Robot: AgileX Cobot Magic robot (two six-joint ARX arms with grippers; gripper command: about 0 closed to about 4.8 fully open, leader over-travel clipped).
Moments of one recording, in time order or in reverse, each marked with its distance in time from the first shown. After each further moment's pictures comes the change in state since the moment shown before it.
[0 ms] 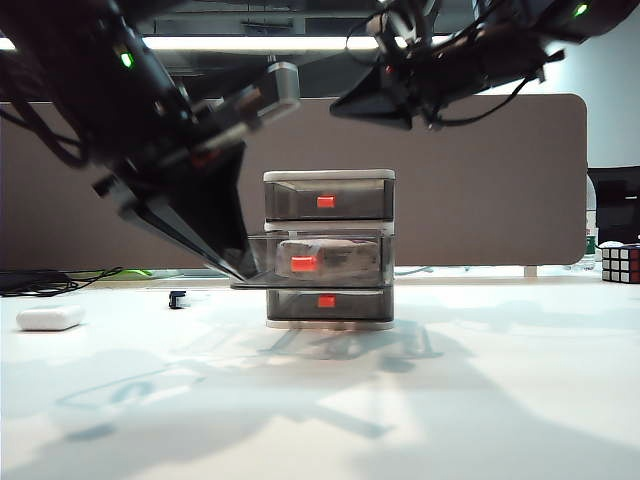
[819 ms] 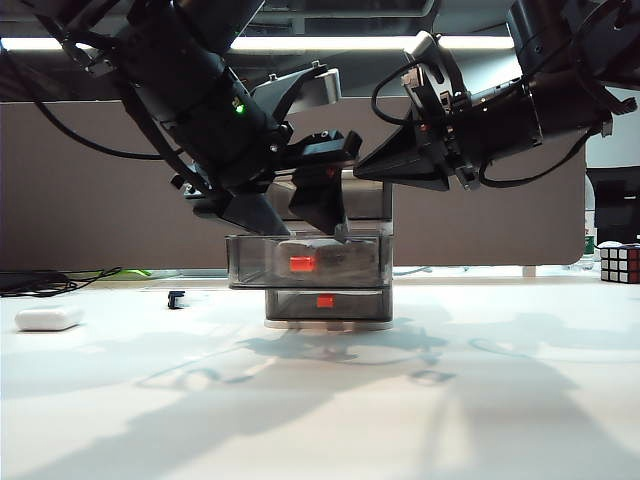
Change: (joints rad) left arm -0.019 0.212 0.071 0.443 -0.222 -0.050; right arm -0.008 -0.113 -0.367 0.141 -0.015 -0.003
